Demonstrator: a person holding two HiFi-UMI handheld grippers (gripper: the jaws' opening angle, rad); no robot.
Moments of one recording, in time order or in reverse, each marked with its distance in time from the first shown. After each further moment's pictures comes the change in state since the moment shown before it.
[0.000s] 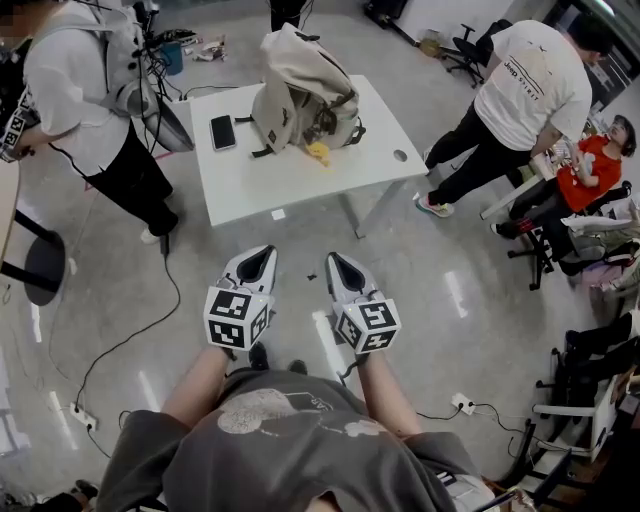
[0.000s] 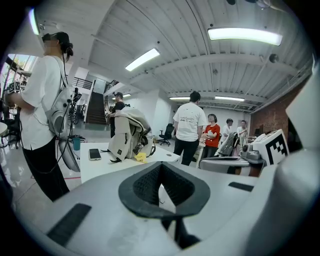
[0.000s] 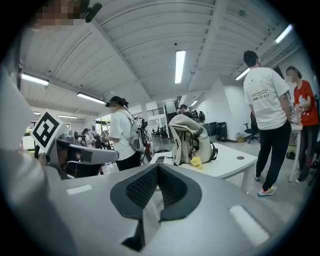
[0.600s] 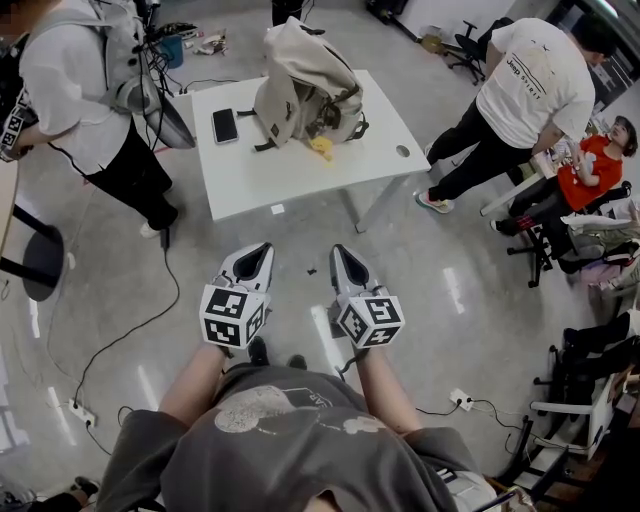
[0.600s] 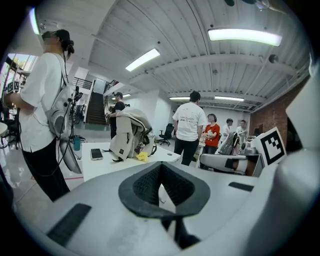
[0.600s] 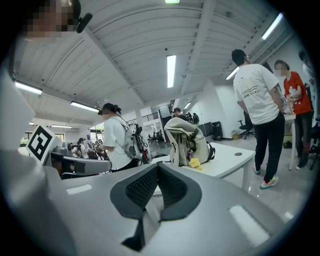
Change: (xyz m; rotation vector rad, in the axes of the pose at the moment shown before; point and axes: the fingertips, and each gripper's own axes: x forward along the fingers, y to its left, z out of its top) left arm -0.010 0.011 -0.006 0.000 -0.004 -0.002; right arm 0.002 -0.003 0.005 0.090 -0.063 -0.038
